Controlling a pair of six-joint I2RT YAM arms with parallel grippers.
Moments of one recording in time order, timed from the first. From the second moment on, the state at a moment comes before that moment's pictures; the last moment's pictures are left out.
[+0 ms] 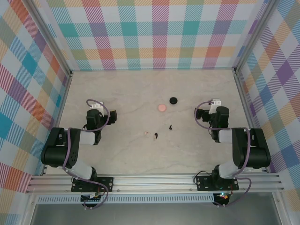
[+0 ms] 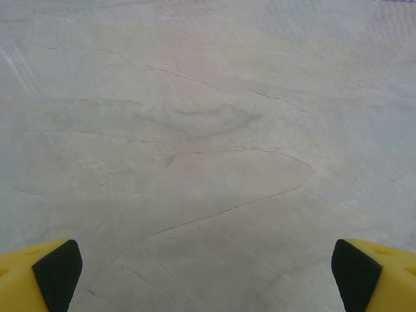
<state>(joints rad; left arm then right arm) -0.06 1.56 0.41 0.70 -0.04 -0.09 -0.02 1.52 0.41 0.68 -0.15 0.05</state>
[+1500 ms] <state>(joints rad) -0.11 1.19 0.76 -0.14 0.13 -0.43 0.02 1.37 0.90 -0.37 -0.21 0.32</state>
